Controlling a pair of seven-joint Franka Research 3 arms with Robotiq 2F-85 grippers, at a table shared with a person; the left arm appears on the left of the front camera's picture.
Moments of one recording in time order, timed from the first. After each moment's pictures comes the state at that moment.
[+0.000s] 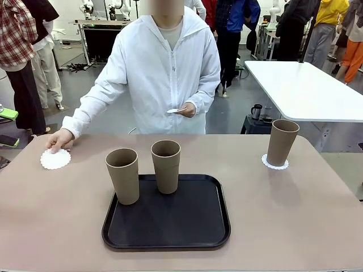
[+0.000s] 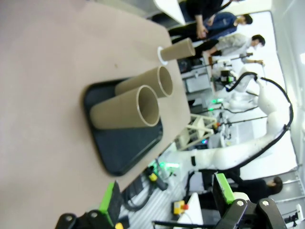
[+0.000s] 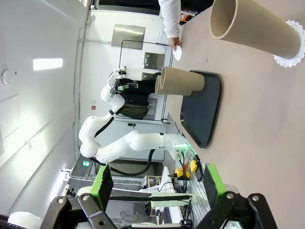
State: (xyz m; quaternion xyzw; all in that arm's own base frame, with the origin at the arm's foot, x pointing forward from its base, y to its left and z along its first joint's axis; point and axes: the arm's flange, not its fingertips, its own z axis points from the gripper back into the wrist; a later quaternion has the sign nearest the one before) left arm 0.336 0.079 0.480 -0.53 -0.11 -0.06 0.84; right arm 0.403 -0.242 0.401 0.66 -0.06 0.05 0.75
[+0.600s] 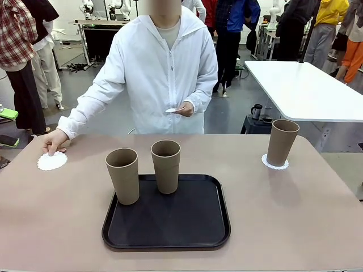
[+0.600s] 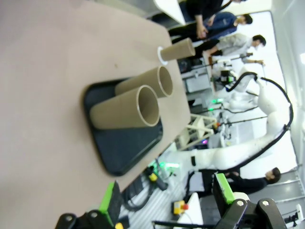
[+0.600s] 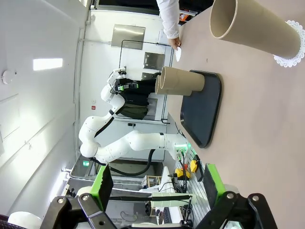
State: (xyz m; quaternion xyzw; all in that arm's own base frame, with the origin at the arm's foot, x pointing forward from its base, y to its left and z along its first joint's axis) left arm 0.336 0.079 0.480 -0.53 -0.11 -0.06 0.84; right arm 0.403 -0.242 0.401 0.66 -0.06 0.05 0.75
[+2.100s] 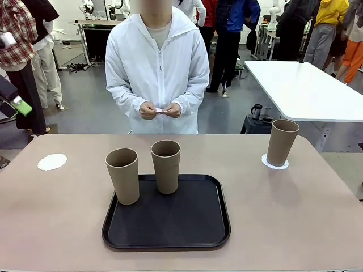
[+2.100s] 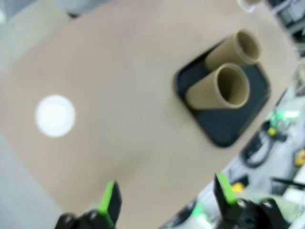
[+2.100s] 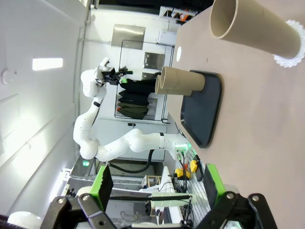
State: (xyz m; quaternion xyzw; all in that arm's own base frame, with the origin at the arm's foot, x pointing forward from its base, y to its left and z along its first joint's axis) left arm 0.395 0.015 0.570 -0.18 -0.12 -0.27 0.94; right arm 0.403 -0.242 0.401 0.66 -0.06 0.05 0.75
